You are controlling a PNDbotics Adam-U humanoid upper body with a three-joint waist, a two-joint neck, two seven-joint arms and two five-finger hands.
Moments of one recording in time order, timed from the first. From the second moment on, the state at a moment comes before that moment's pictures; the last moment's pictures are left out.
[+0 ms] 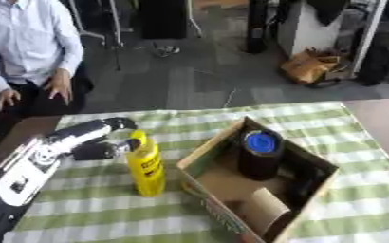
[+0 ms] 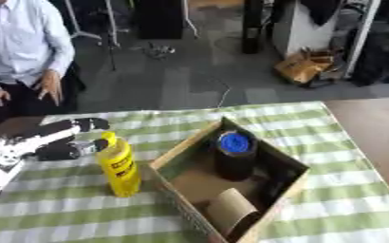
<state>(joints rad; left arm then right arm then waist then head) -0.63 0.70 -0.17 -1.35 -0.44 -0.08 -0.46 -0.51 -0.10 -0.18 -1.98 0.52 -0.32 -0.89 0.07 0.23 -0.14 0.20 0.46</state>
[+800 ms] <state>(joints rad) -0.63 0.69 -0.19 -1.31 -0.52 -0.10 -0.47 -0.51 -0.10 -0.18 -1.98 0.52 -0.32 -0.89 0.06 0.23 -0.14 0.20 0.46</state>
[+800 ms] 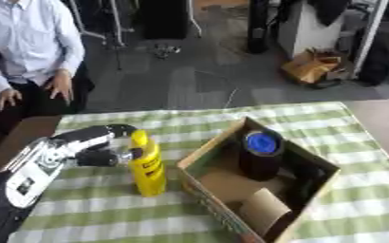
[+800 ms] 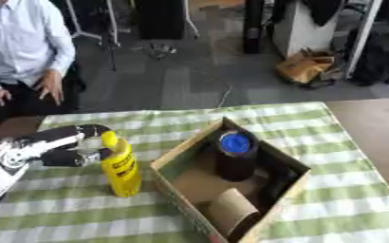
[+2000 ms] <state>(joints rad) -0.64 0.68 -0.19 -1.32 -0.48 -0.08 -0.48 -0.51 -0.10 -0.18 -1.98 0.51 -0.32 -0.89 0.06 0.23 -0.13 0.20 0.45</state>
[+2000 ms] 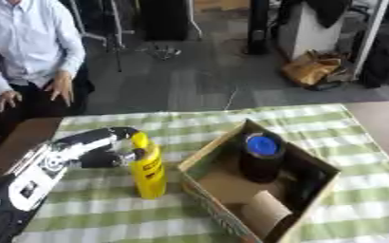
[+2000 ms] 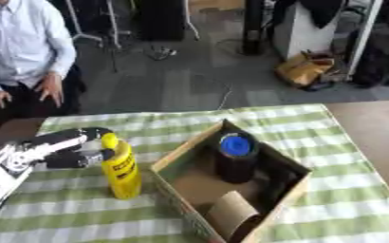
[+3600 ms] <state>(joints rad) -0.66 0.66 -0.19 -1.32 -0.46 -0.06 -0.49 -0.51 -0.10 -0.18 -1.98 0.51 -0.33 -0.89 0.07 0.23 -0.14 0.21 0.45</state>
